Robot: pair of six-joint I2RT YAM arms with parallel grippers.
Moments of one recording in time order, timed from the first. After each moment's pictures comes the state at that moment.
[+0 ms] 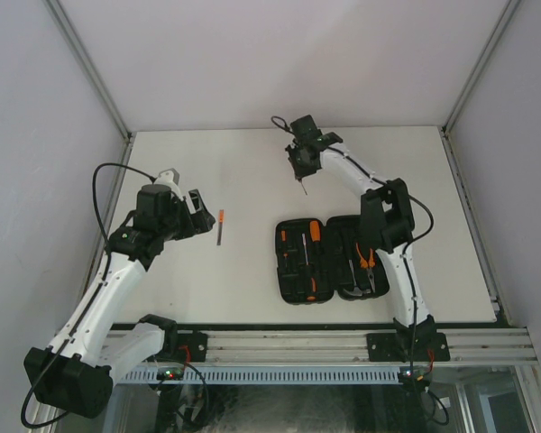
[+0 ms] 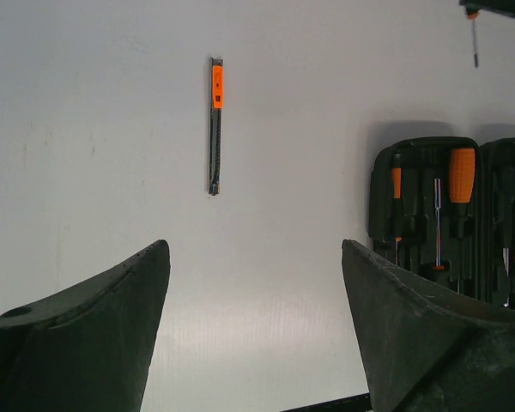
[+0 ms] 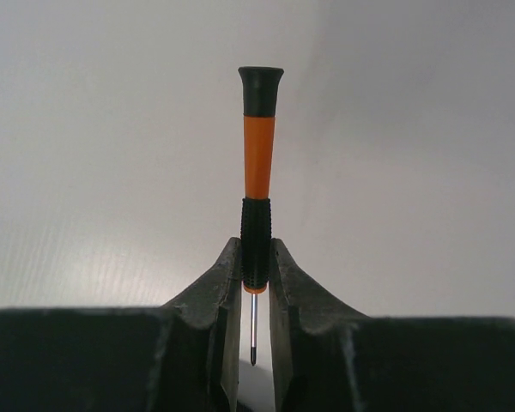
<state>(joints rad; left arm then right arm) -0.25 0.96 0.88 -0.61 0.01 -0.46 0.48 2.38 2.12 -0.76 0.00 0.09</state>
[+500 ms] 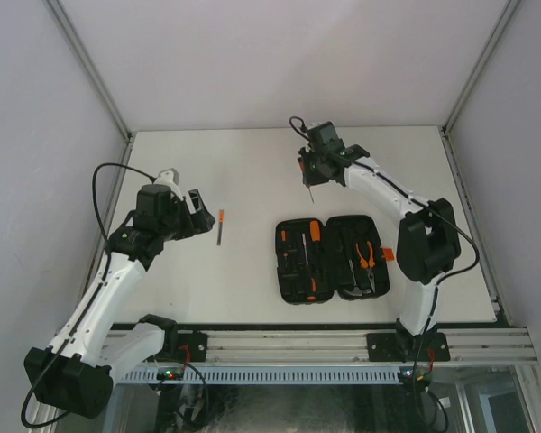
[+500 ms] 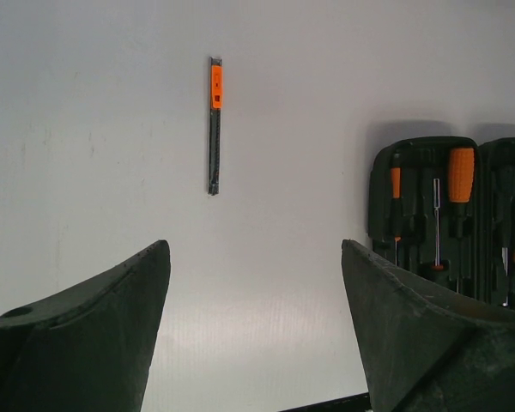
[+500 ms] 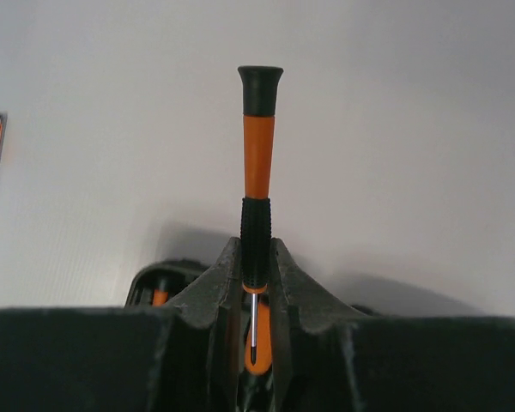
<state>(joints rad) -0.25 0.96 0.88 -0.61 0.02 -0.46 0.49 1.93 1.70 -0.62 0.02 0.20</state>
